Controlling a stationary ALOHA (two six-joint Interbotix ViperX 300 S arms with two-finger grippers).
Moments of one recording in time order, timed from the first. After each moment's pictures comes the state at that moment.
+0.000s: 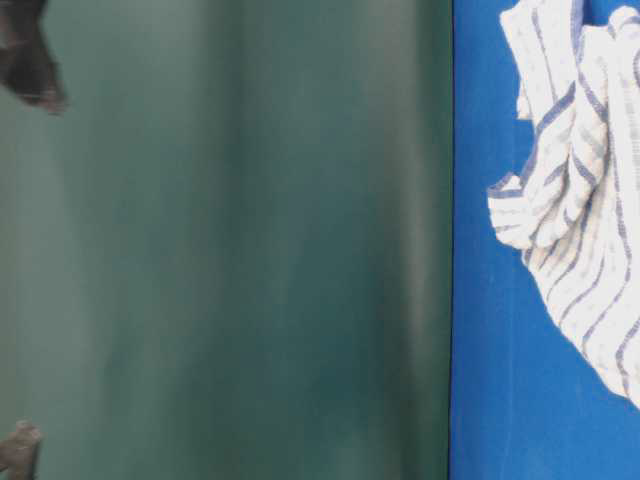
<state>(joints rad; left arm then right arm) 0.05 -0.62 0.63 -0.02 0.27 0.01 -0.12 -0.54 0.54 -0.07 0.43 0.02</state>
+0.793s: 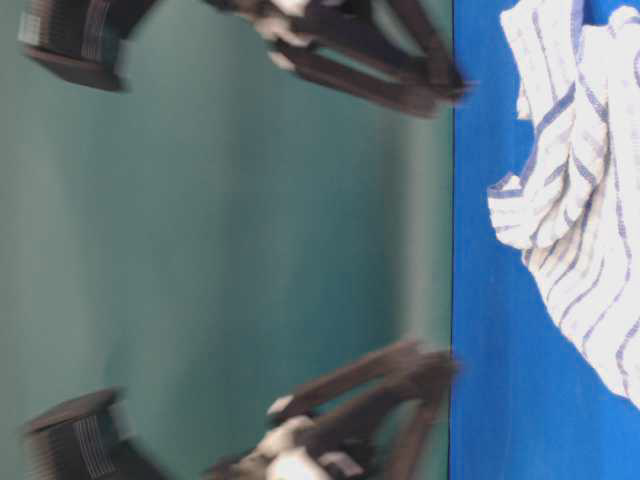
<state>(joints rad) 0.02 -0.12 0.80 -0.02 -0.12 0.01 -0.01 -0.17 0.78 -0.06 0.19 0.15</state>
